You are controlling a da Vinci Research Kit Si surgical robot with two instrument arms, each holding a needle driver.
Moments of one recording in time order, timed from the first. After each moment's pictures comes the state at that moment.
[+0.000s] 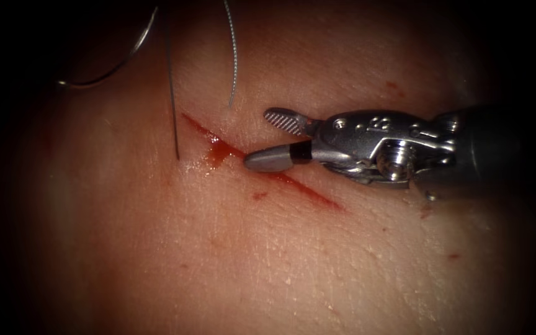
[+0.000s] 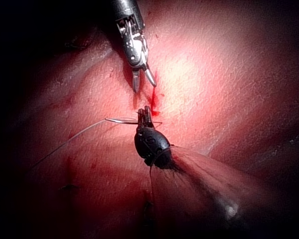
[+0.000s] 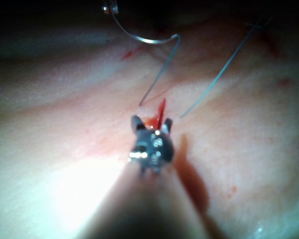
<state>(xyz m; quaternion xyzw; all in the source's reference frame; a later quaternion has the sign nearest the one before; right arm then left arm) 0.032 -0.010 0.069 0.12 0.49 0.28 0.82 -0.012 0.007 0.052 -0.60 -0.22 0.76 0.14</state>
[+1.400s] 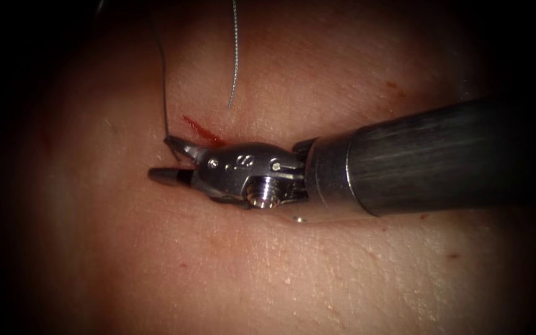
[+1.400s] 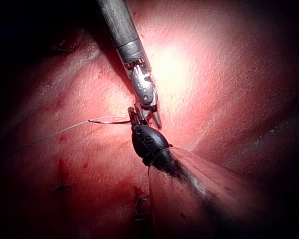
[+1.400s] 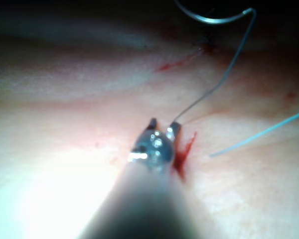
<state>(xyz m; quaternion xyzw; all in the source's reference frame) 0.043 -0.014 0.078 0.07 0.48 0.24 0.84 -0.010 0.005 0.050 -0.62 -0.15 0.75 0.14</state>
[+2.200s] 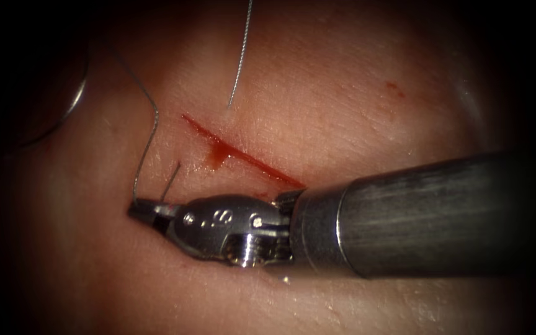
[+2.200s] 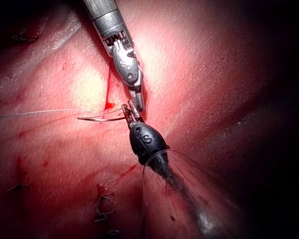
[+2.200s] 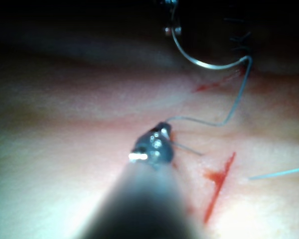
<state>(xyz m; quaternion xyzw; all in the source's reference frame) 0.045 -0.020 0.070 0.11 0.48 0.21 0.85 -0.008 -0.004 0.053 -0.64 -0.12 0.75 0.14</state>
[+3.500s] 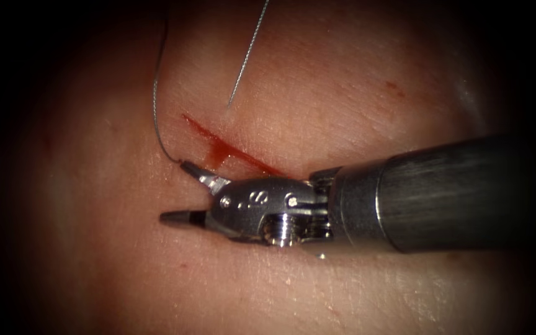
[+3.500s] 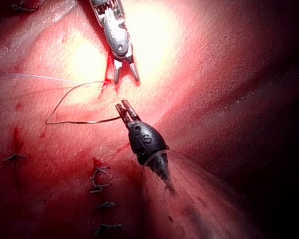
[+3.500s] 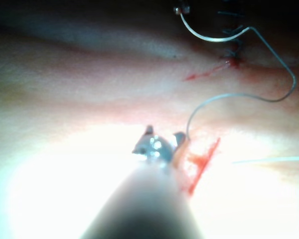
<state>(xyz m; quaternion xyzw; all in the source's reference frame) 0.041 -0.017 0.075 0.03 0.45 0.21 0.87 -0.004 -0.002 0.055 -0.63 -0.05 0.75 0.20</state>
